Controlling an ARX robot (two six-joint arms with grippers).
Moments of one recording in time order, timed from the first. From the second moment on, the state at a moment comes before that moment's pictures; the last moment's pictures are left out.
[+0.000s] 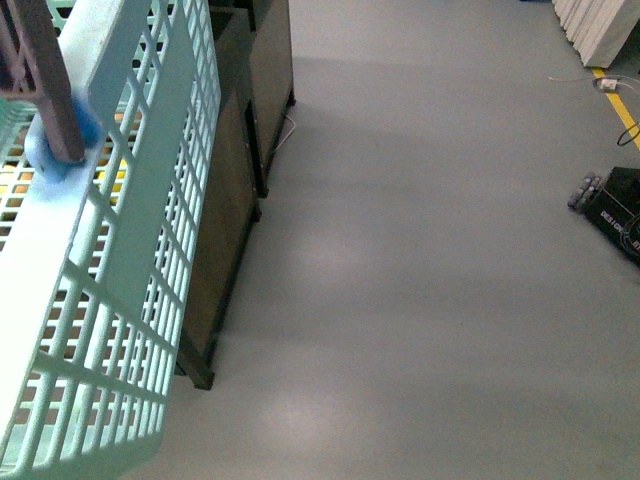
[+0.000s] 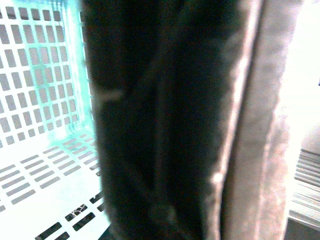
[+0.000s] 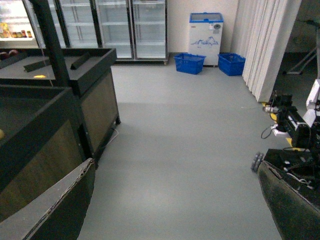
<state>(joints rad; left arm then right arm) -0.22 1.01 0.82 -0.22 -0.21 -1.66 0.00 0.00 0.02 0.00 0.00 0.00</state>
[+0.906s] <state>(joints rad) -0.22 1.01 0.82 -0.22 -0.21 -1.66 0.00 0.00 0.02 0.00 0.00 0.00</state>
